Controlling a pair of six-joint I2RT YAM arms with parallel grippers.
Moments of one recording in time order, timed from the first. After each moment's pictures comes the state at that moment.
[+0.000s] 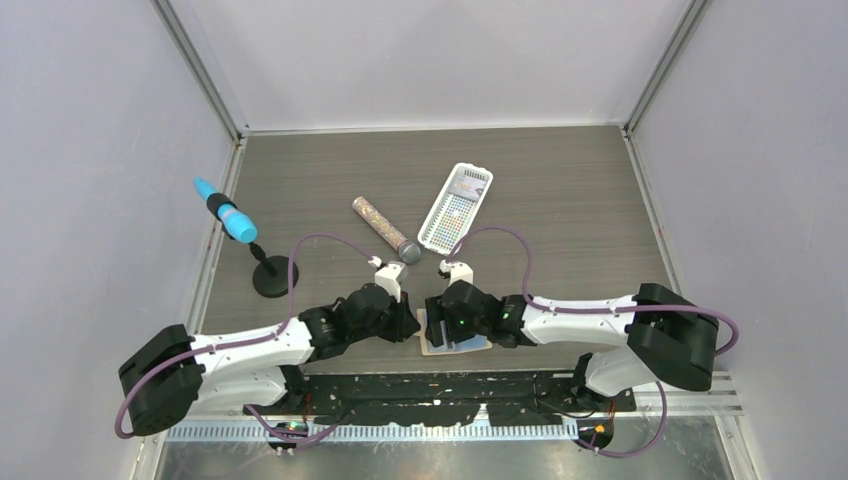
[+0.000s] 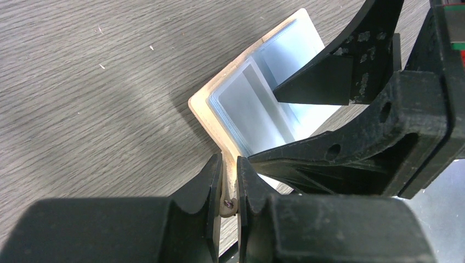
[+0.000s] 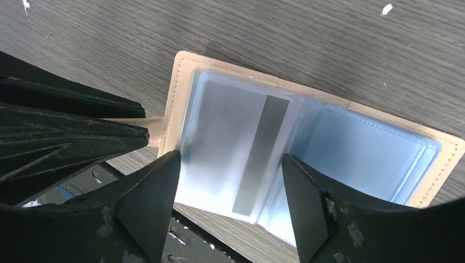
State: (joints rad) left arm -1.02 1.06 0.38 0.04 -0.07 -0.69; right arm 1.12 1.38 0.61 -0.09 0.14 0.76
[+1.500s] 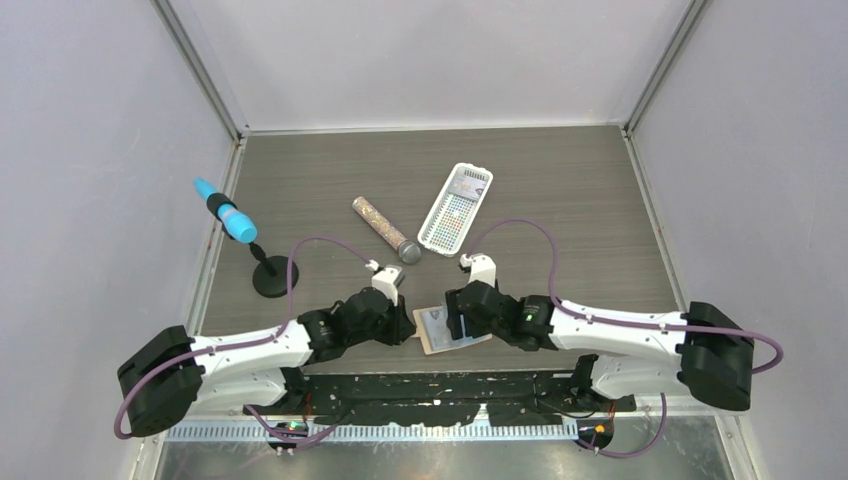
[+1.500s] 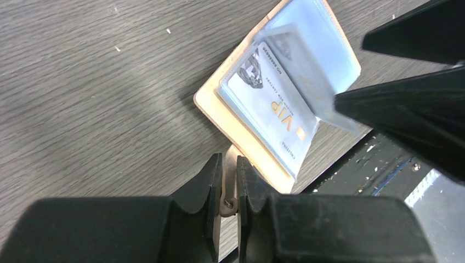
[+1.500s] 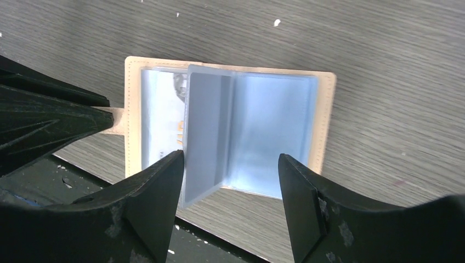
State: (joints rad) left arm -1.02 1.05 0.36 0.04 -0.08 -0.69; right arm 1.13 1.20 0.62 -0.30 0.33 0.75
